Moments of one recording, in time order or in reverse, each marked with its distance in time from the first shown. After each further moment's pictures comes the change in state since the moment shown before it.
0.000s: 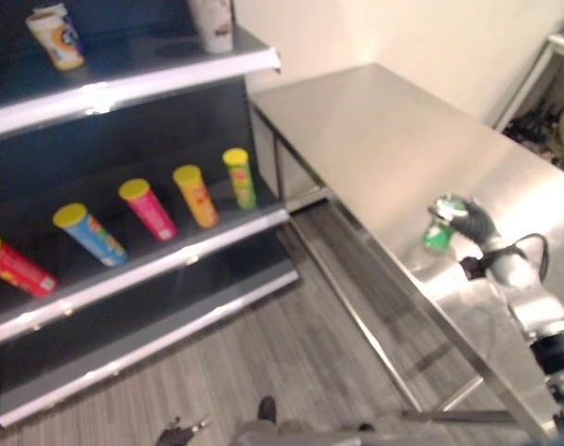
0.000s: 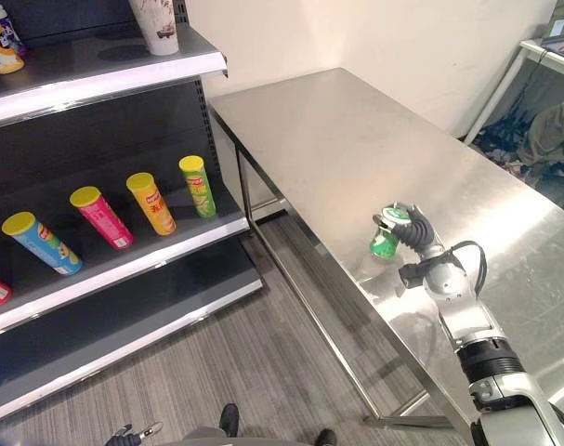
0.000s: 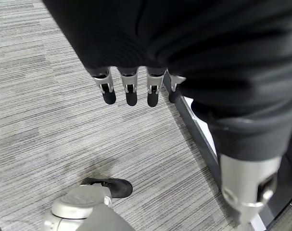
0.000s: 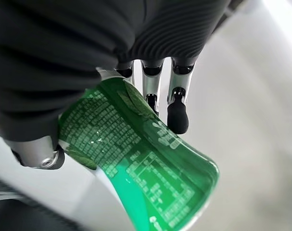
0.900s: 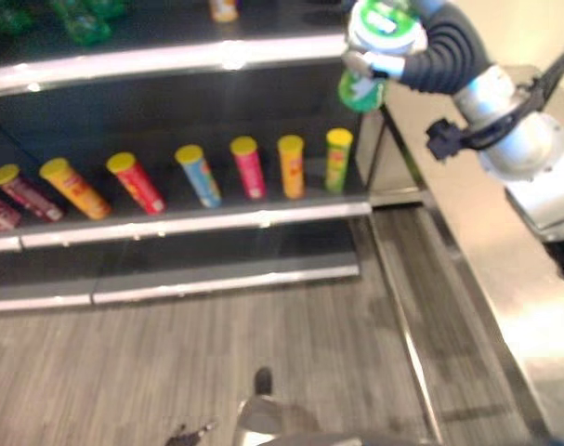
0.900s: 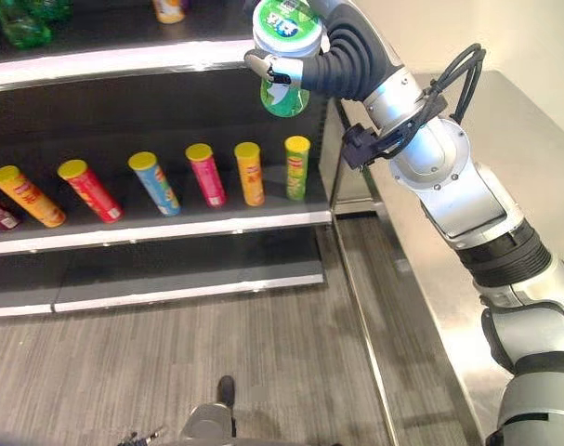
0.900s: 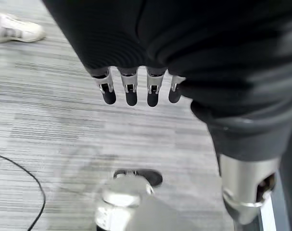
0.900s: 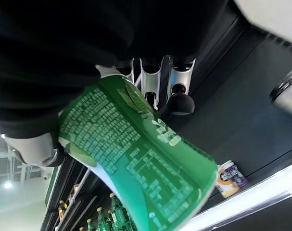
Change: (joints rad) left arm -0.010 -0.040 -0.006 0.073 -0.048 -0.007 0.014; right arm -0.664 -0.131 0.274 -0.293 0.062 -0.148 0.006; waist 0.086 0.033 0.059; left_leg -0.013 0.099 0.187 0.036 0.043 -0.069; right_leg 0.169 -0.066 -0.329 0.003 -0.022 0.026
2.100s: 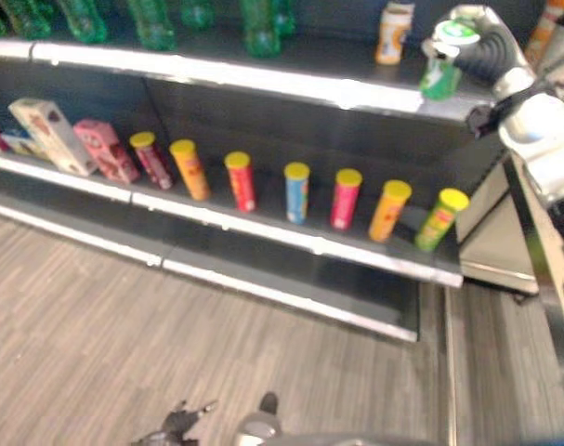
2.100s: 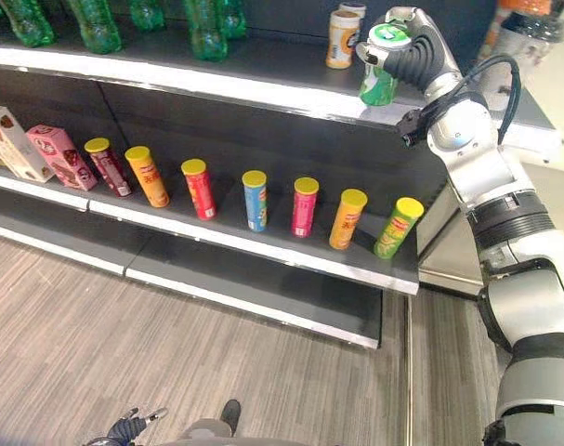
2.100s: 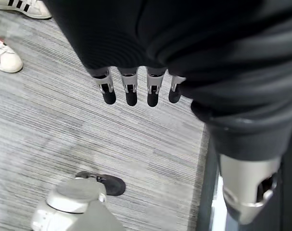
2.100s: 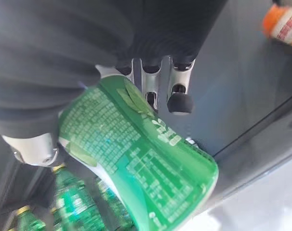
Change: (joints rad) left arm -0.080 0.068 -0.084 -0.027 0.005 -0.008 -0.020; right arm -0.178 0.043 0.059 0.748 -0.001 0.099 -0.035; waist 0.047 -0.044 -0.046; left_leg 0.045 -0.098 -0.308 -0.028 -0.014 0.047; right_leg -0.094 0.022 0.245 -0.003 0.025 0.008
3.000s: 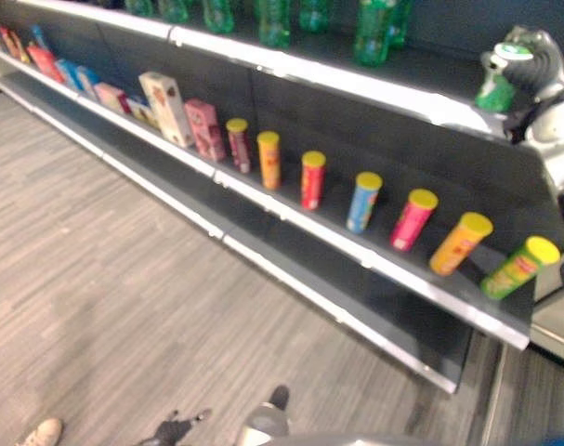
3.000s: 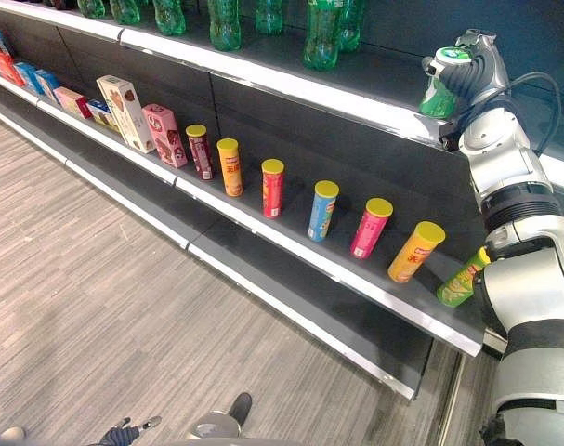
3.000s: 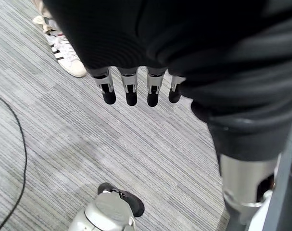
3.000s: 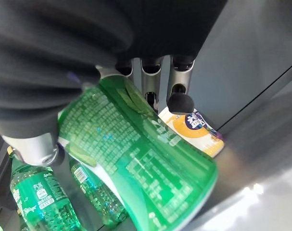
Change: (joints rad) left arm 0.009 0.018 -0.001 0.052 0.000 0.013 0.004; right arm -0.077 0.011 -0.004 0.322 -0.100 0.026 -0.086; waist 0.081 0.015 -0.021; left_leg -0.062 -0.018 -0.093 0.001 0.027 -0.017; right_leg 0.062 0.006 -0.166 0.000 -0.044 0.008
